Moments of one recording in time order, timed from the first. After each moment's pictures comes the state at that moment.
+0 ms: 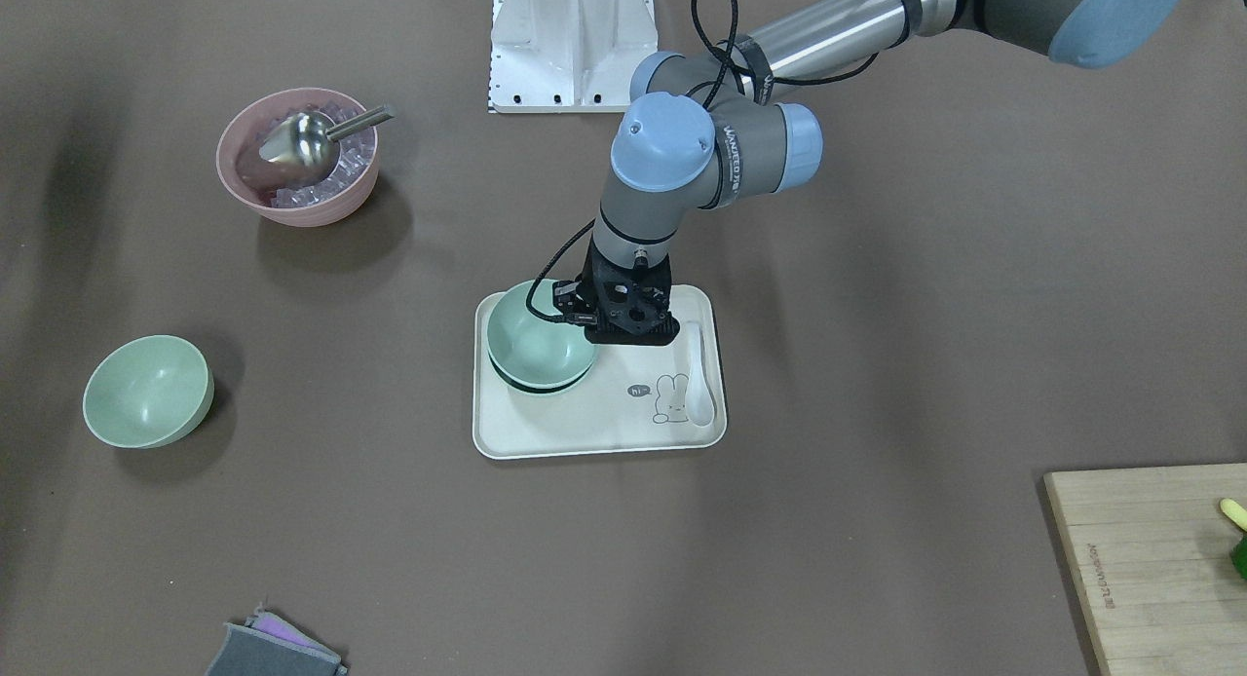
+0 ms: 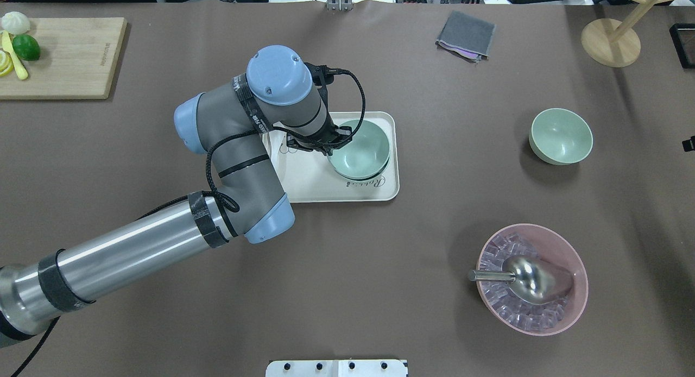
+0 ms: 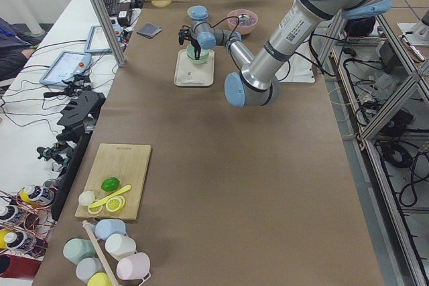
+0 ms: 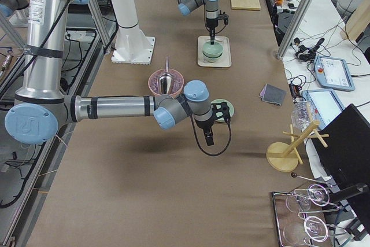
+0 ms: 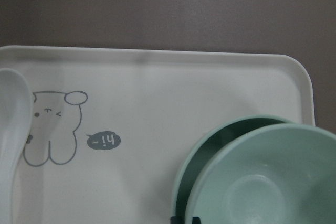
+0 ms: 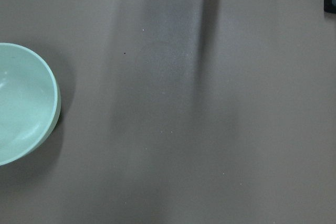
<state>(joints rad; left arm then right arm) -0.61 -2.44 -1.35 -1.85 -1.94 -1.23 1.29 -1.73 1.75 -1.06 2.18 0.39</state>
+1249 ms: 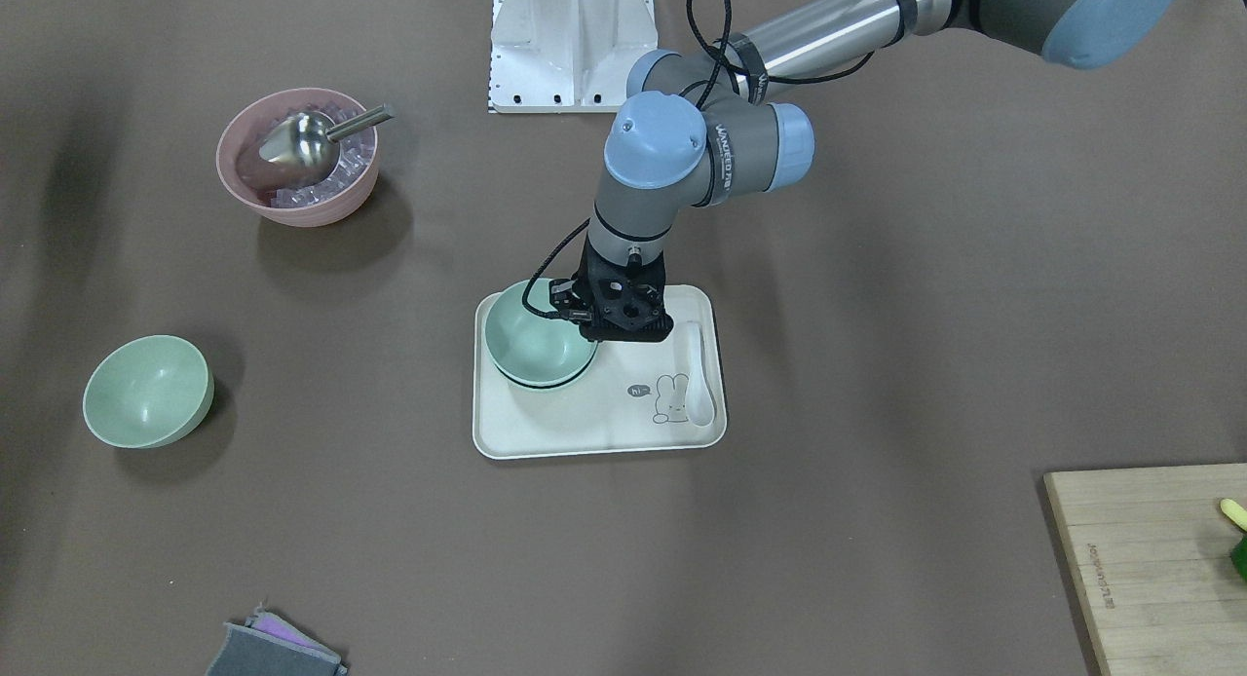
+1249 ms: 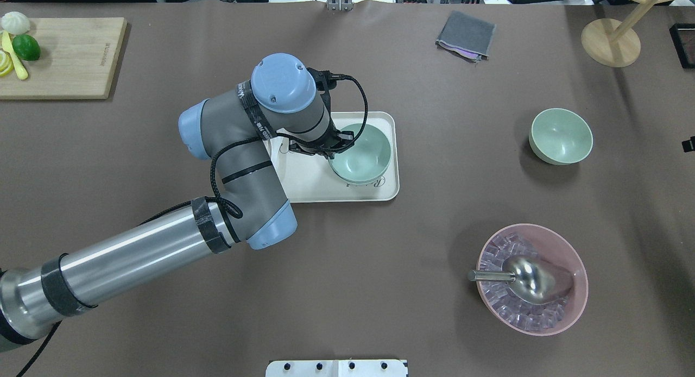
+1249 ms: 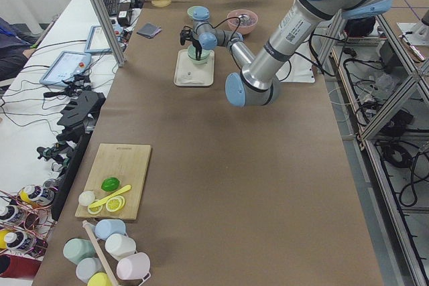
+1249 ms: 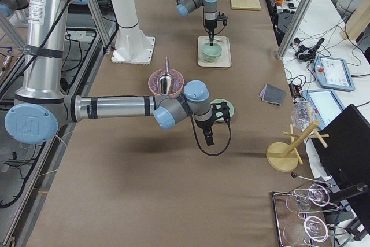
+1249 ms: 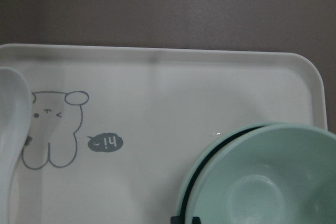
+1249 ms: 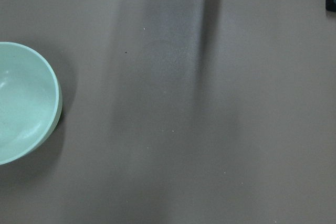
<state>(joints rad) -0.59 -2.44 -1.35 -1.86 -1.92 -1.23 1.29 -1.73 1.75 -1.06 2.18 0.39</state>
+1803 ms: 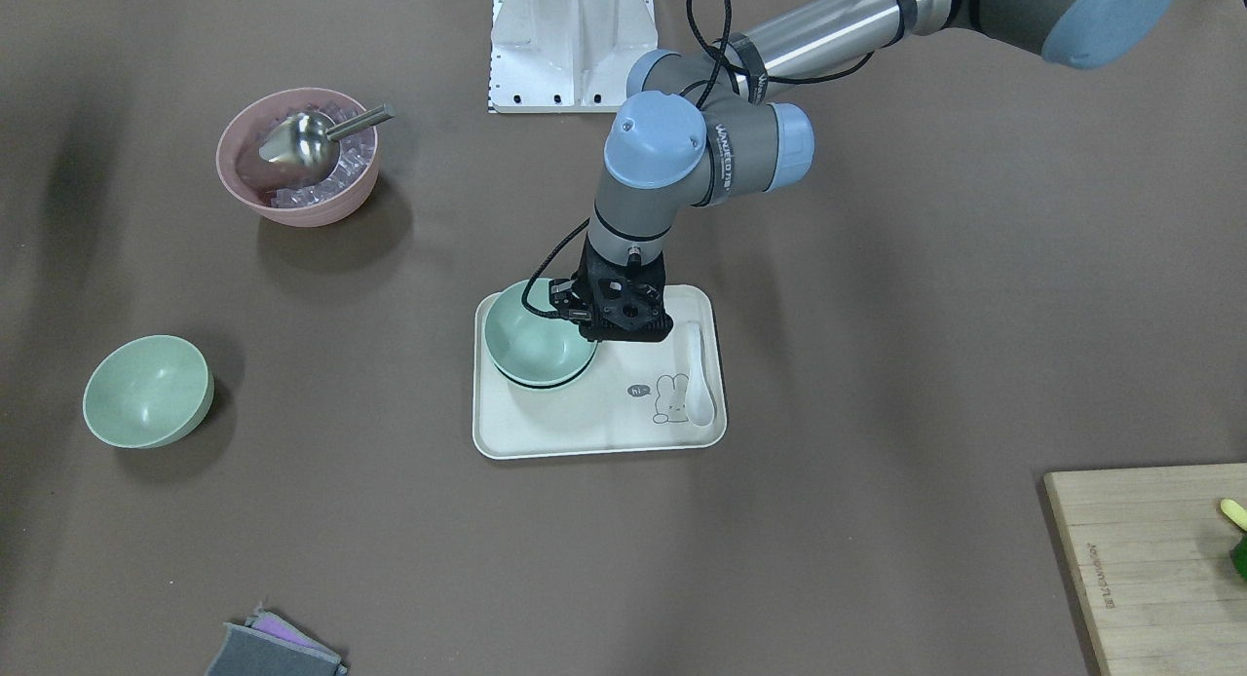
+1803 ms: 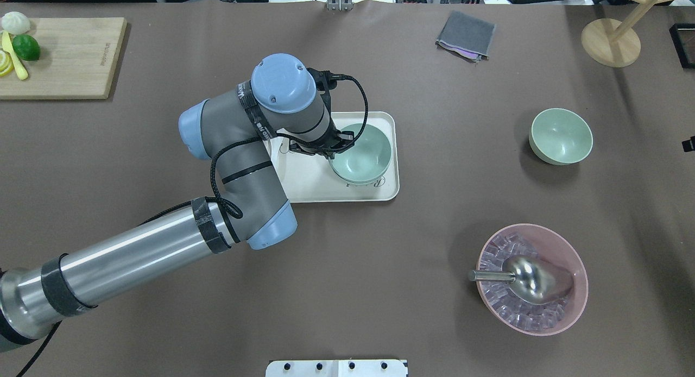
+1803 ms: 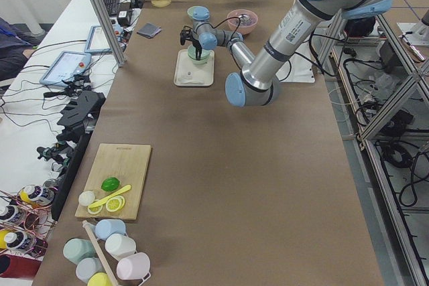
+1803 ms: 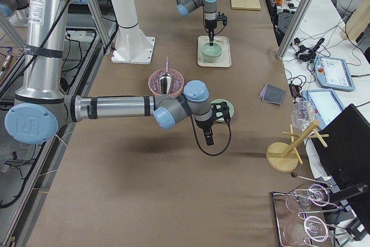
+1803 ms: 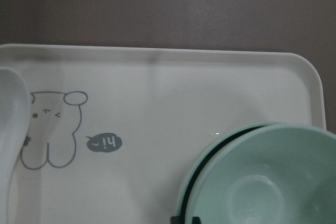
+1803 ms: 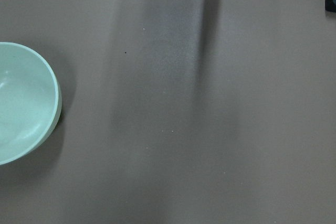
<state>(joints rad) -0.59 -2.44 -1.35 -1.86 -1.92 -1.23 1.29 -1.73 1.75 -1.06 2.18 0.39</state>
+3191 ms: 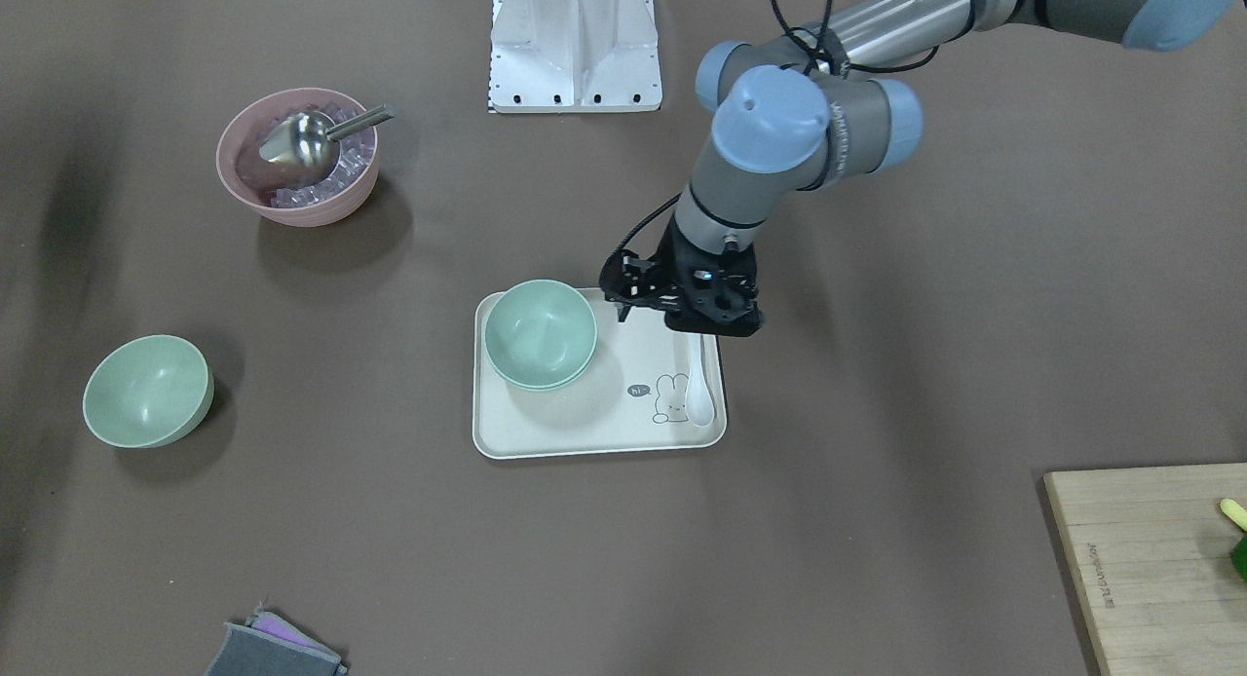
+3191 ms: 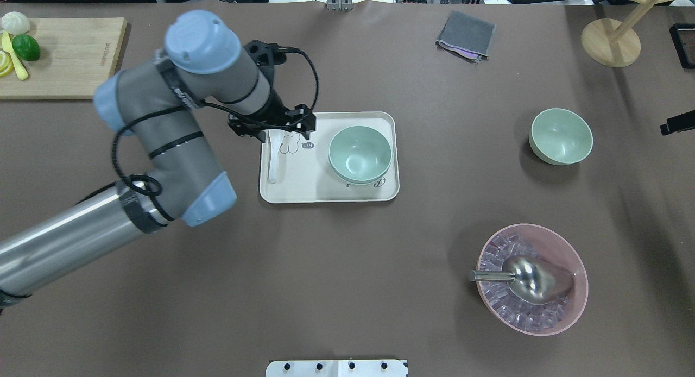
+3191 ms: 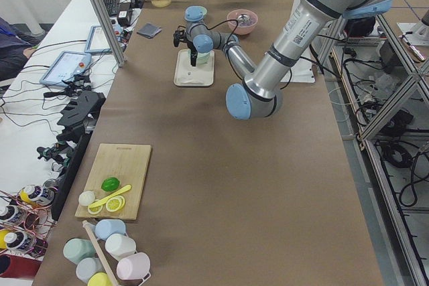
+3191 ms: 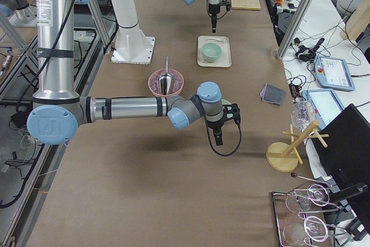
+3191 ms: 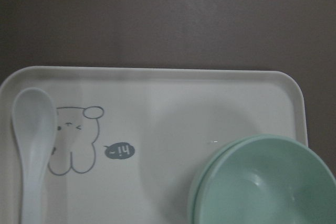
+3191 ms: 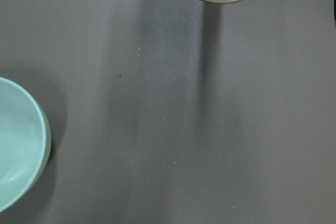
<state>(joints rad) -0.73 -2.25 -1.59 -1.76 -2.08 -1.06 1.26 -1.59 1.63 -1.06 2.17 0.47</state>
